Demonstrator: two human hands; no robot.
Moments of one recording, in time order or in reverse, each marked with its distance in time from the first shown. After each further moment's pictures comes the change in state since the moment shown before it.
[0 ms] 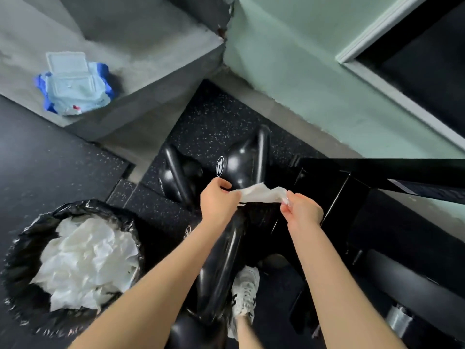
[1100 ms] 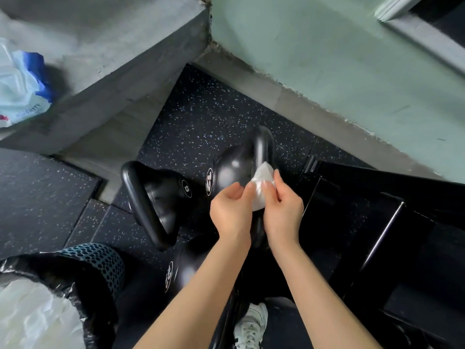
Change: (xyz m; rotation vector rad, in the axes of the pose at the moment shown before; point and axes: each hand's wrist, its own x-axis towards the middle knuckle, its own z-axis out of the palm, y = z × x) left_hand 0.109 -0.003 0.107 -0.252 0.148 -0.124; right_hand 0.092 0.019 0.085 -0.466 -0.263 -0.619
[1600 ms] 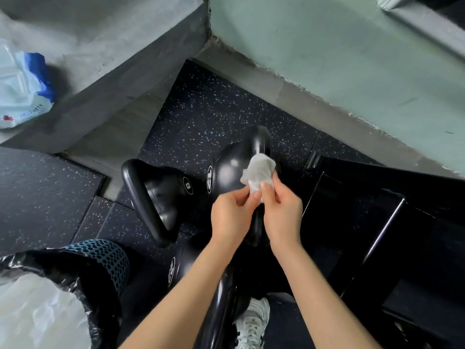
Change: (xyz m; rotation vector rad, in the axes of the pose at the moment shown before) left_hand 0.003 -0.010 -0.011 0.319 -0.260 0.270; right_hand 0.000 0.007 -0.006 0.021 -0.096 0.011
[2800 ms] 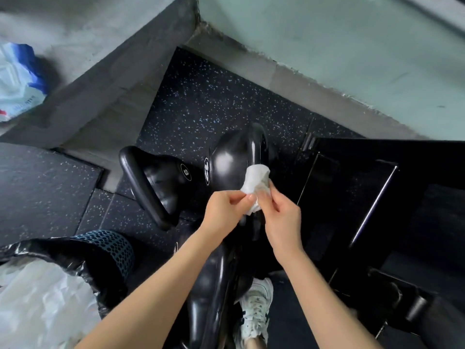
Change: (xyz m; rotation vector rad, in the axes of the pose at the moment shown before) left_hand -0.013 -0.042 -0.013 0.062 -0.241 0.022; right_hand -0.051 0.030 -0.016 0.125 -0.092 0.127
